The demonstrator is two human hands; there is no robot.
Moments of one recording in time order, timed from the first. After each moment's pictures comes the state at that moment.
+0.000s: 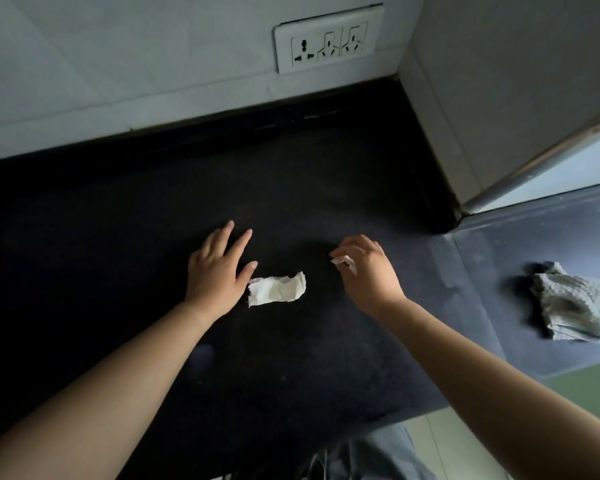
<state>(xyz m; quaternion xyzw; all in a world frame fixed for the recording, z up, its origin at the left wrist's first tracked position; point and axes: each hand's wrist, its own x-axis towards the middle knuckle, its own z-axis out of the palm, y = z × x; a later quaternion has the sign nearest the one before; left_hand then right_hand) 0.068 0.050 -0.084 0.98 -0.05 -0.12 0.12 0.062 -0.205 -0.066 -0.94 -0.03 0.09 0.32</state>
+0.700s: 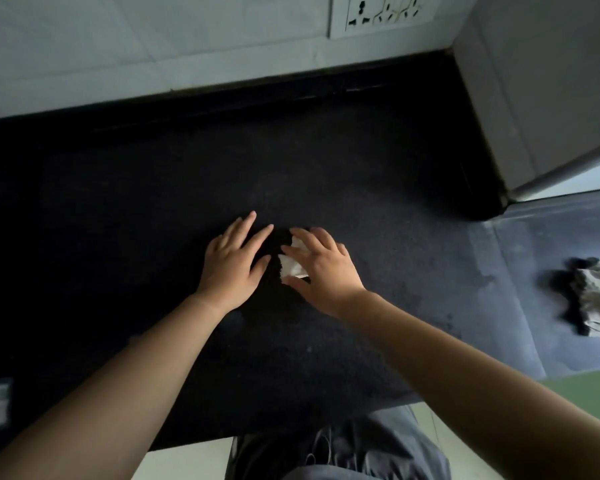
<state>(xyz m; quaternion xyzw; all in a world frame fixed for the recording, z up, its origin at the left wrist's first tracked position) 0.032 0.077 -0.080 0.98 -0.07 -0.13 0.14 0.039 -0.110 -0.067 -0.94 -0.22 0.17 0.20</state>
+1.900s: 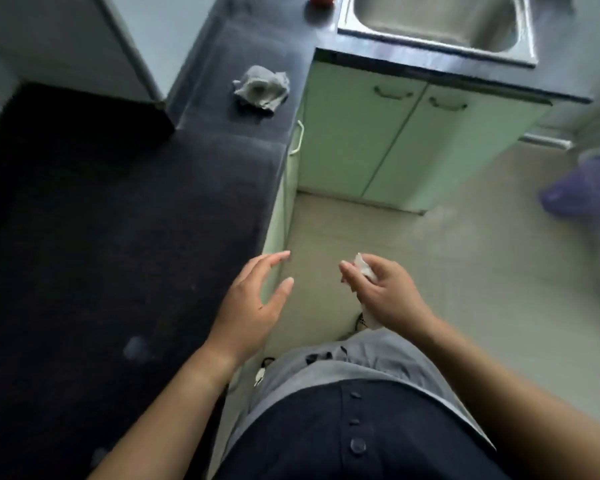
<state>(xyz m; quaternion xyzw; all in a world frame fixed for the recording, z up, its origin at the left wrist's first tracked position) -0.157 -0.011 0.027 0.73 -0.48 -0.33 0.36 -0.333 -0.114 0.039 -0.72 0.50 -0.14 0.46</state>
